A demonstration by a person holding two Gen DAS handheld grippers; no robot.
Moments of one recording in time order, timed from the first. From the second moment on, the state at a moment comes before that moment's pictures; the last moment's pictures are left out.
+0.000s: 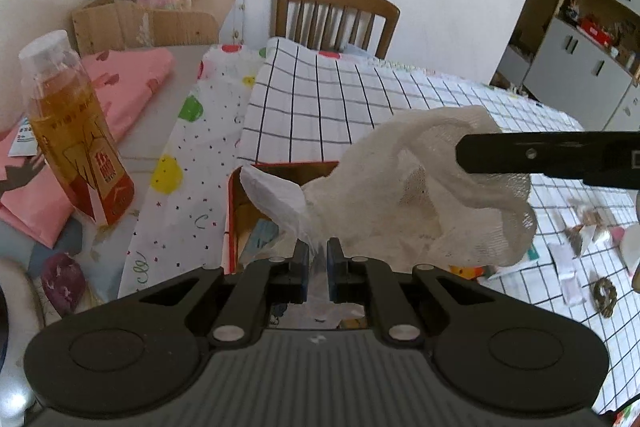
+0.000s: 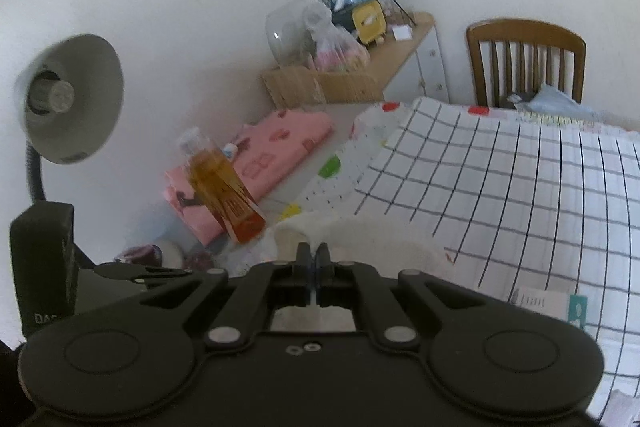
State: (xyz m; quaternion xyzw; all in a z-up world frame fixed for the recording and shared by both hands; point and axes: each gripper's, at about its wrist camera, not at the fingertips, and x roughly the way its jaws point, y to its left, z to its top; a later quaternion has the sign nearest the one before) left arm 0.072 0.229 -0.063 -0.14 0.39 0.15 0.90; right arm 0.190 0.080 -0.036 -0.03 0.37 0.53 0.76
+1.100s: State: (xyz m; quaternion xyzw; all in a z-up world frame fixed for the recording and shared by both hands) left arm 0.078 0.225 -0.092 -0.13 0.45 0.11 0.88; right arm 0.193 0.119 -0.125 -0.09 0.45 0.48 0.74
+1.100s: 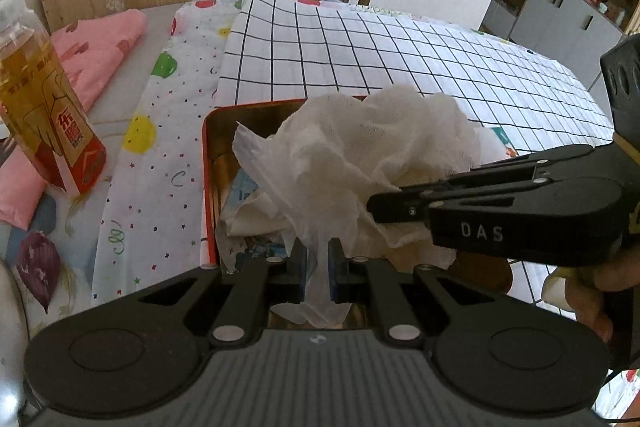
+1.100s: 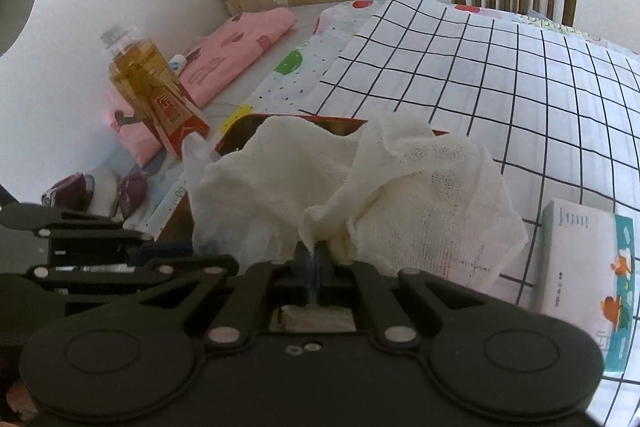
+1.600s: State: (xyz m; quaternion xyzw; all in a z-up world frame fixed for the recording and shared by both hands) left arm 0.067 0.222 -0.080 -0.13 0.43 0.11 0.89; right arm 0.177 0.112 -0.093 -0.10 0.41 0.52 0.75
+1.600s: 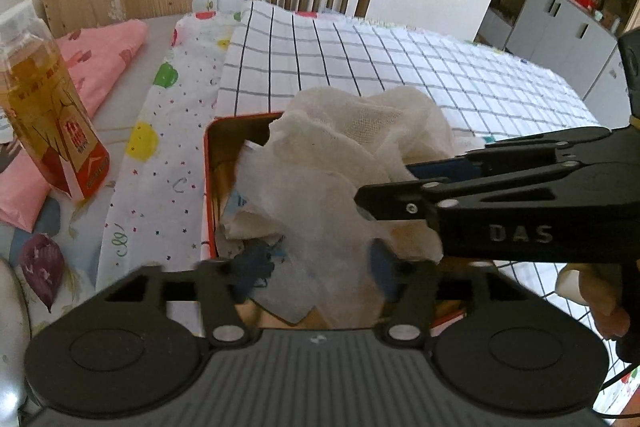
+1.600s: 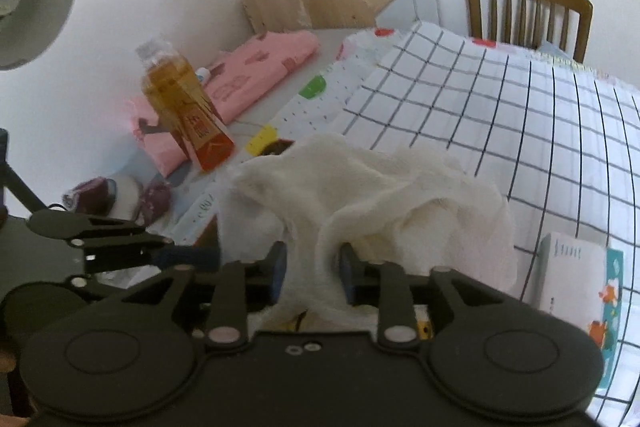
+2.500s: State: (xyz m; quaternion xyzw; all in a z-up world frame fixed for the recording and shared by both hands) left arm 0.045 0.174 -0.021 -0.09 0.36 0.10 0.92; right arm 0.159 0.008 -0.025 -0.05 0.34 0.52 0.78
